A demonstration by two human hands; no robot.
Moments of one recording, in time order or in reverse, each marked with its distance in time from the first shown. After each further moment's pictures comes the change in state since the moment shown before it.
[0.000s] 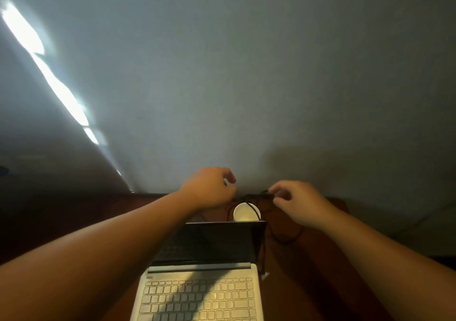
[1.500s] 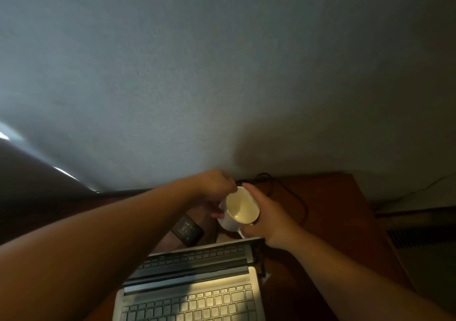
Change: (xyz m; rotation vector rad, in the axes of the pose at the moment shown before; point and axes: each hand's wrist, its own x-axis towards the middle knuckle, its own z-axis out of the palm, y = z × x) left_hand 0.124 -0.018 0.077 -0.424 -0.487 -0.363; right_hand 0.073 0.059 0.124 0.473 -0.098 0.049
